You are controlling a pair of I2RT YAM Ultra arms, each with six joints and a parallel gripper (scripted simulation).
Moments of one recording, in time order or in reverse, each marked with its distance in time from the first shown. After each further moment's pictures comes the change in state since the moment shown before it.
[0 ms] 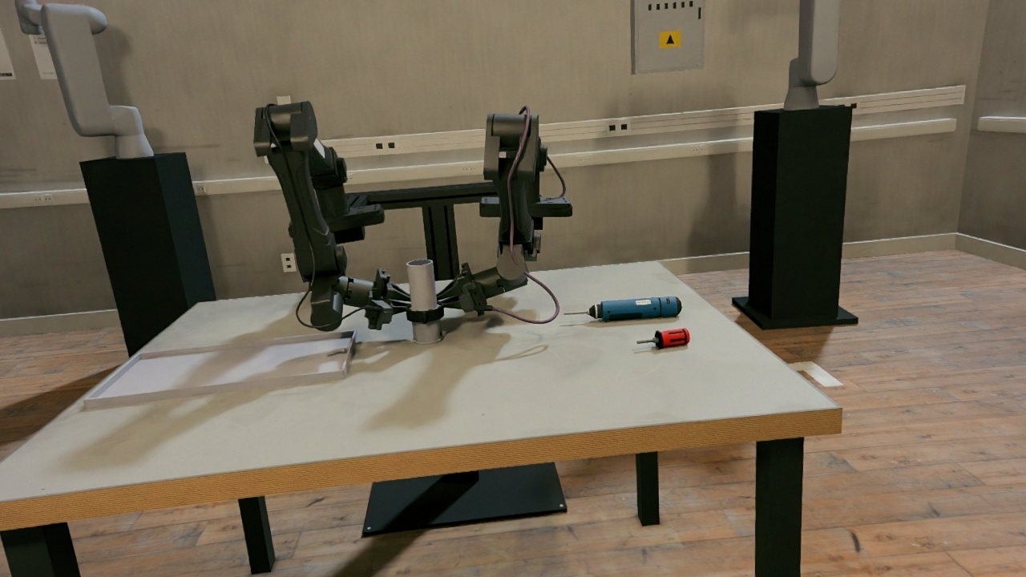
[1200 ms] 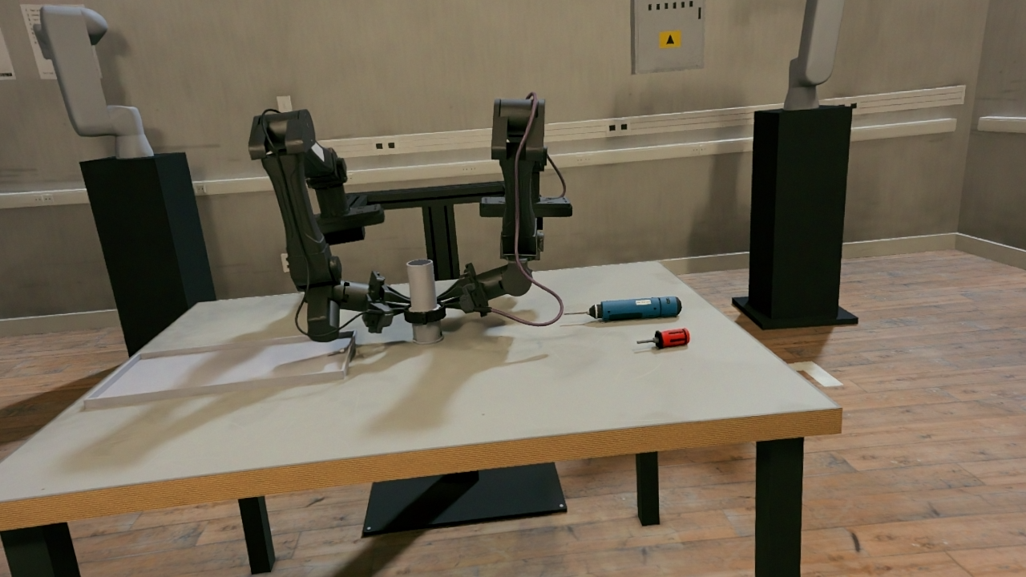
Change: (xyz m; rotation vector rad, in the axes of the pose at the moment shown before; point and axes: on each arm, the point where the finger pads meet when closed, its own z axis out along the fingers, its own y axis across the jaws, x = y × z) left arm -0.004 0.002 -0.007 -0.012 0.074 0.018; right arm -0.003 -0.003 -0.009 -0.015 0.090 -0.015
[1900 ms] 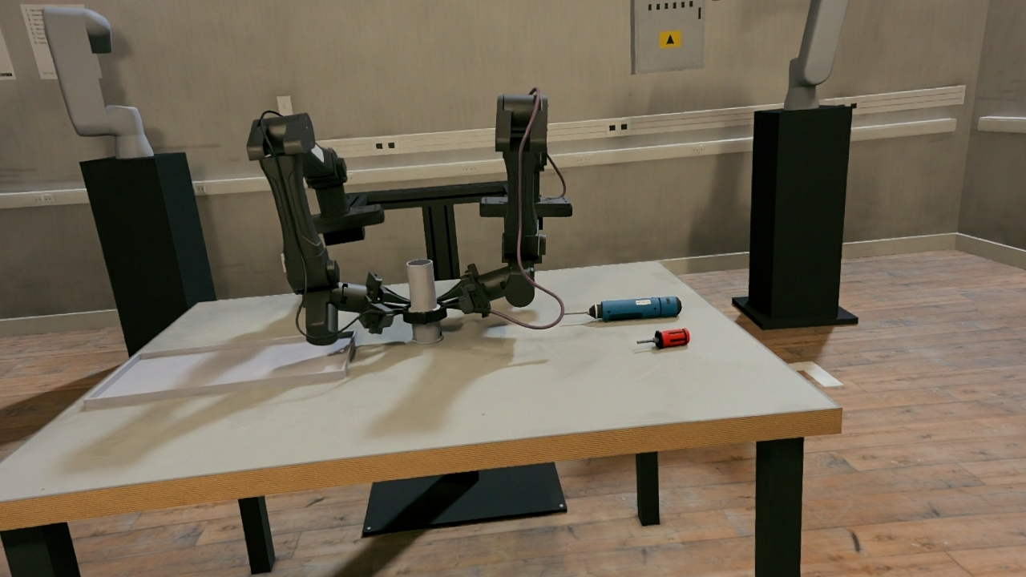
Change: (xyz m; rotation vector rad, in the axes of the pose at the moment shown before) left arm -0.002 0.002 -0.004 -0.004 0.050 0.018; right arm -0.001 -0.002 -0.005 0.008 0.056 -0.025
